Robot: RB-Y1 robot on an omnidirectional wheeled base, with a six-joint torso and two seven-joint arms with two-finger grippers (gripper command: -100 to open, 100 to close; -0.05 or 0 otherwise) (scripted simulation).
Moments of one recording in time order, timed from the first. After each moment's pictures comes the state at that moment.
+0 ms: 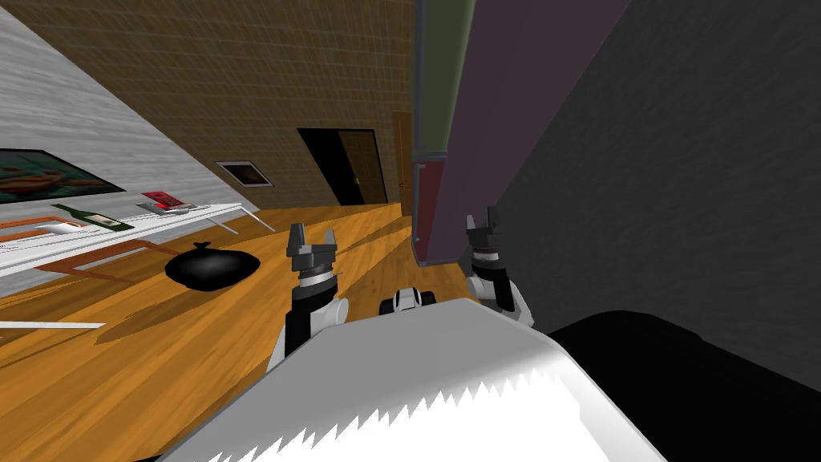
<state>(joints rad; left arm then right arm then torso) 0.49 0.04 -0.03 -2.37 -0.02 -0.41 0.12 0.51 -0.12 -0.13 -2.36 0.01 -0.50 -0.12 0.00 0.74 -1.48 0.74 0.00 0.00</state>
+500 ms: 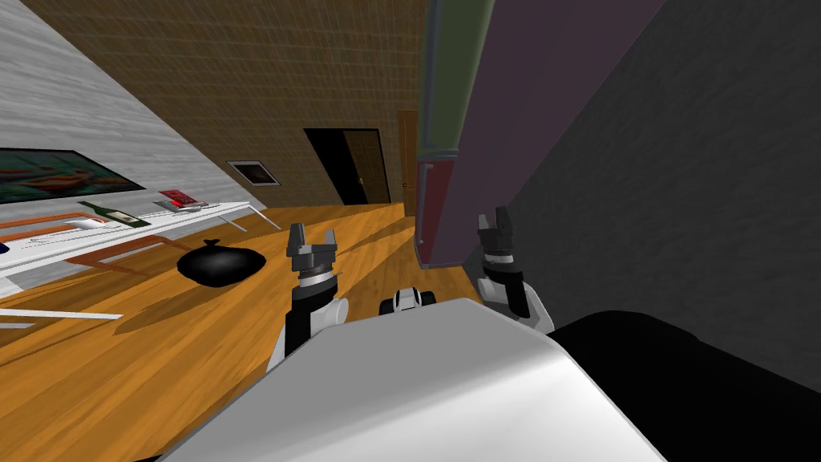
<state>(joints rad) 0.49 0.04 -0.03 -2.37 -0.02 -0.41 0.12 0.55 -0.13 -0.26 -2.38 0.07 -0.53 -0.08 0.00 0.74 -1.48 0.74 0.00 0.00</state>
